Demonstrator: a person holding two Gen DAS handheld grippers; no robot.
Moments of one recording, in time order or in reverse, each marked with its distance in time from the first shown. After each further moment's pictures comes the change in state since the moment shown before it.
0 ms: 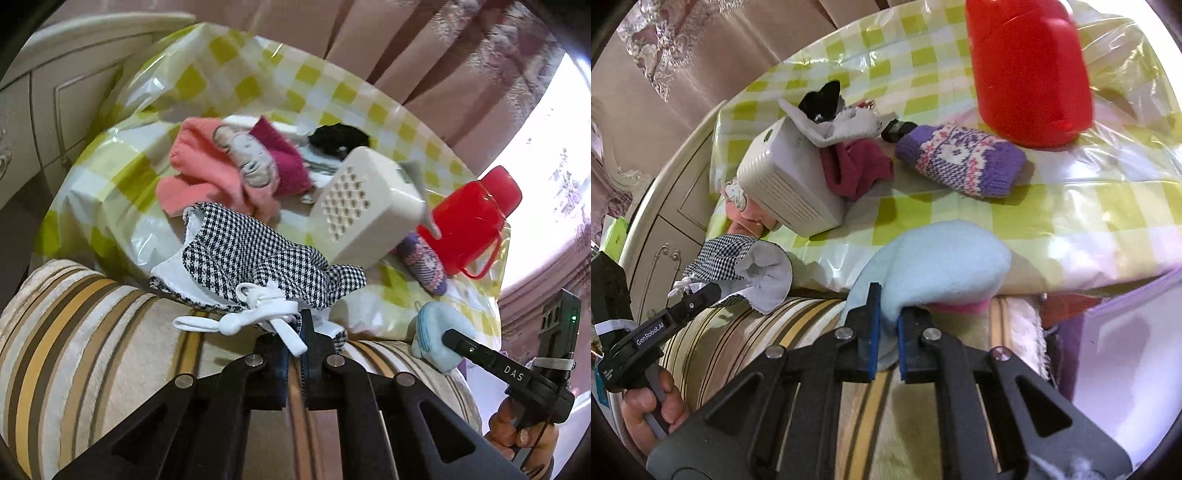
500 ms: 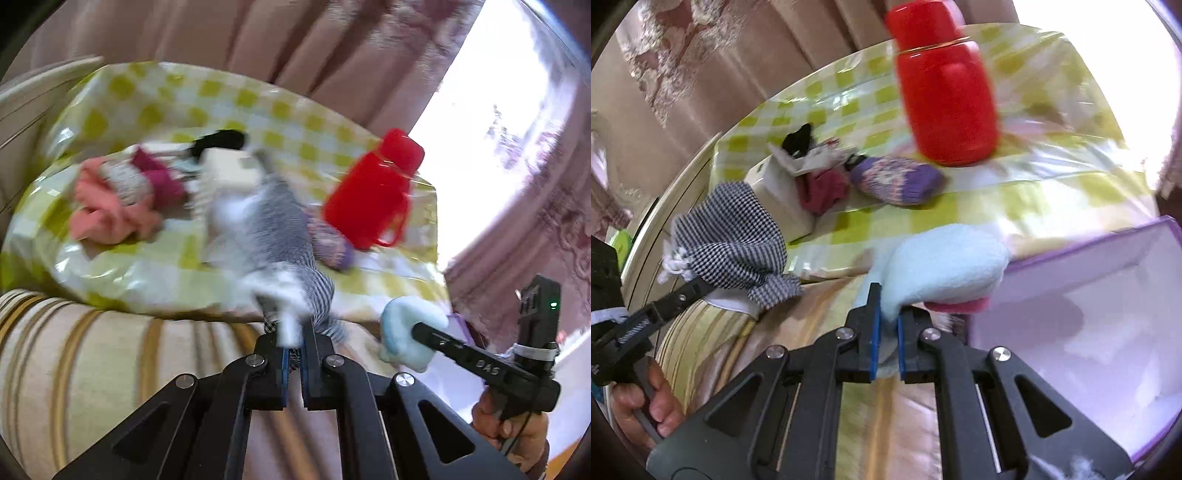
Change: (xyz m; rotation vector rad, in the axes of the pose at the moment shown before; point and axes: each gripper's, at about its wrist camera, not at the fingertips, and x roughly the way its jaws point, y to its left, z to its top) left arm -0.025 -0.097 -0.028 0.196 -0.028 -0.179; right arm -0.085 -0.050 -0.035 0.044 -0.122 -0.080
